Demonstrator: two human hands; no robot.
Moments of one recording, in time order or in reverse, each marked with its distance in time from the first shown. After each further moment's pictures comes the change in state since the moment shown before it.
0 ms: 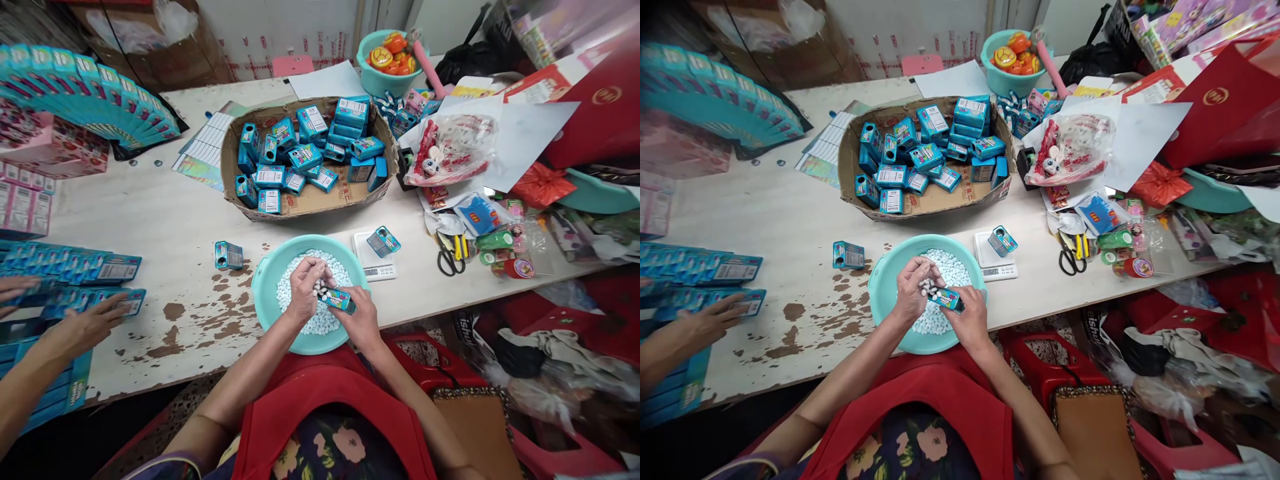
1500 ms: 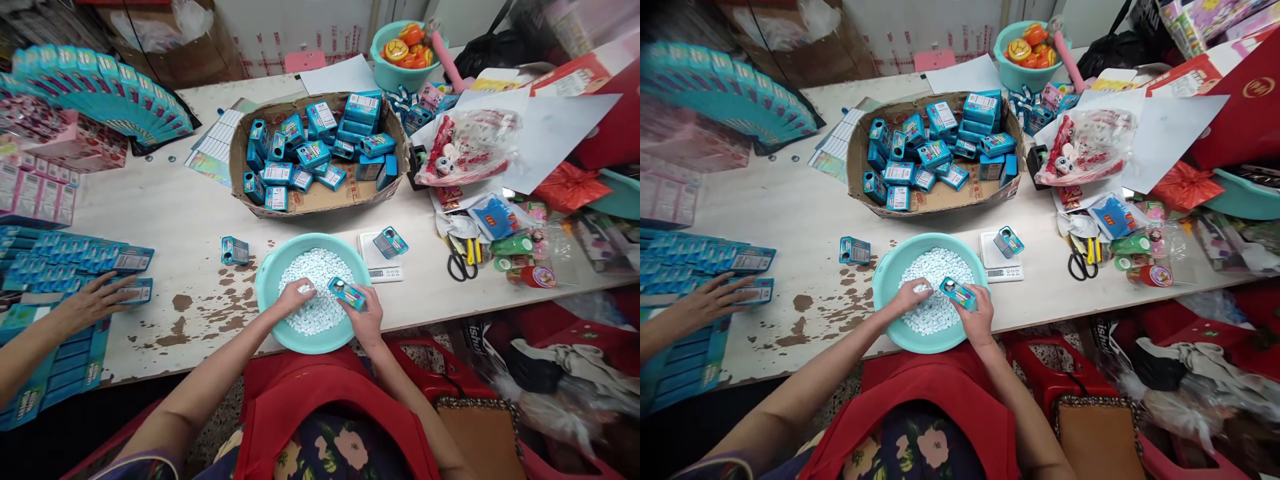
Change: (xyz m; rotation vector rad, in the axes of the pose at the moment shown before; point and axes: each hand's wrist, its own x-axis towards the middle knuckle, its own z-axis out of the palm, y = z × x) left_hand 0.010 -0.050 -0.104 0.947 -0.217 -0.242; right_hand -0.002 0.039 0.018 0.171 0.230 -0.007
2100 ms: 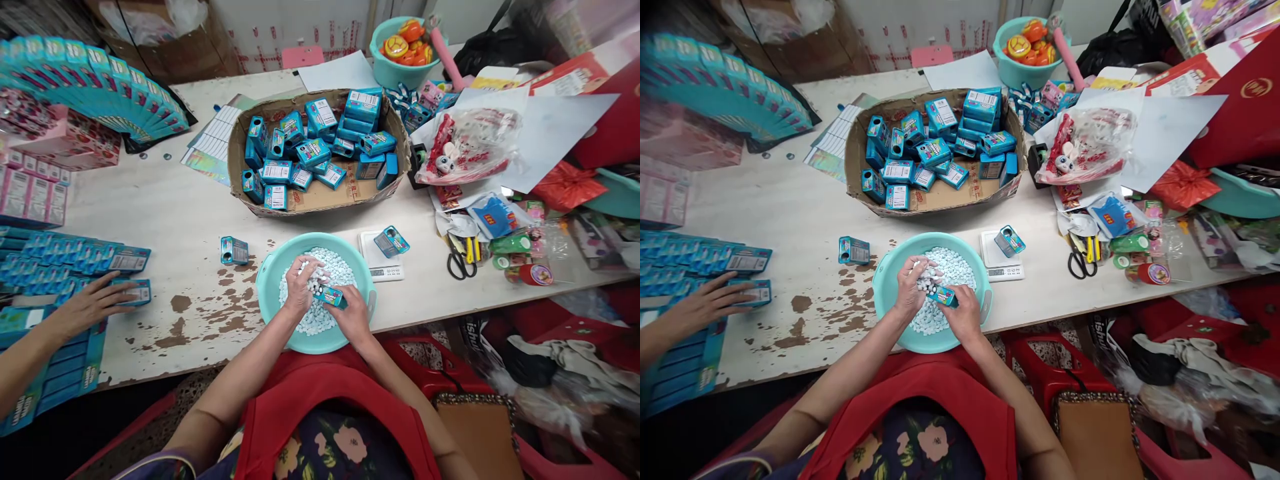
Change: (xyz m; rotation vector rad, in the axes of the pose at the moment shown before) left_hand -0.001 0.078 0.020 -0.960 0.340 0.096; right_hand 0.000 -0.013 0.022 -0.141 -0.259 0.006
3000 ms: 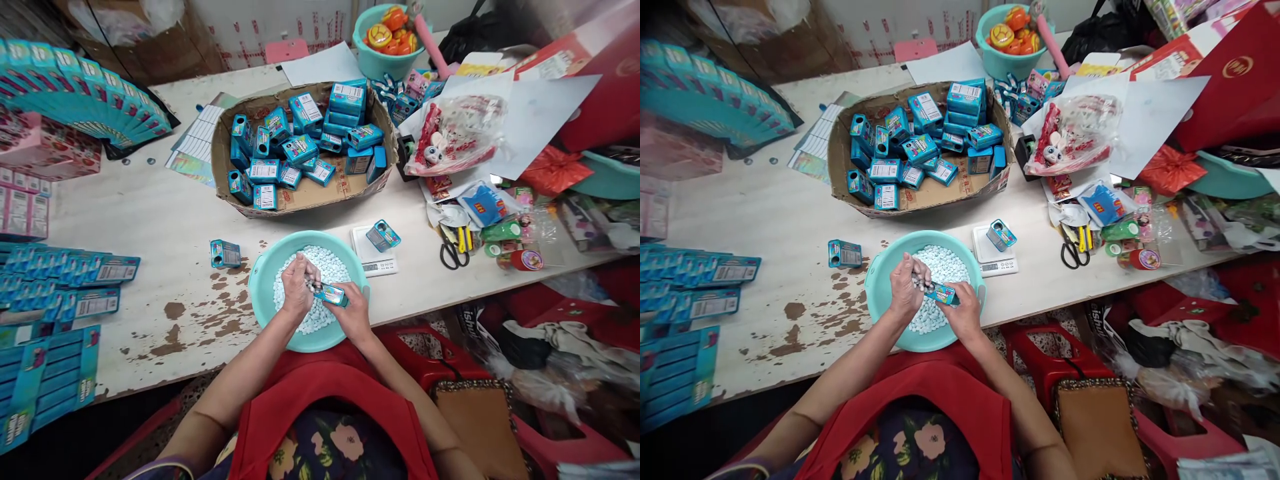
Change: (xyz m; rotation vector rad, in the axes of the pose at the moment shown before) left_hand -0.007 0.006 0.026 -0.037 0.013 0.103; right_hand -0.005 -0.003 -0.014 0.135 0.058 0.049
